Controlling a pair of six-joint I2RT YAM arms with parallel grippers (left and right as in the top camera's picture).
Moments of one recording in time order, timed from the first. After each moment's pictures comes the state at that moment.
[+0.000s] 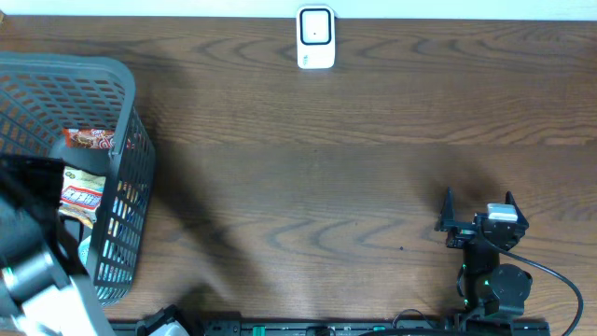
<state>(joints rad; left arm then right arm) 0.62 0.96 1.13 -0.85 -0.13 -0.78 -0.10 0.01 0.01 -0.07 0.01 -0.07</state>
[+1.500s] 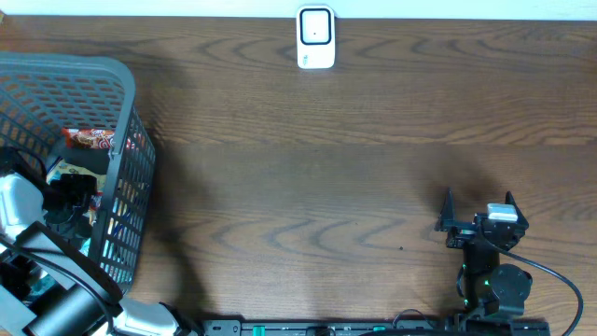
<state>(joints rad) 0.76 1.72 1.13 -0.89 0.08 -0.70 -0.10 0.01 0.01 -0.07 0.01 -0.07</state>
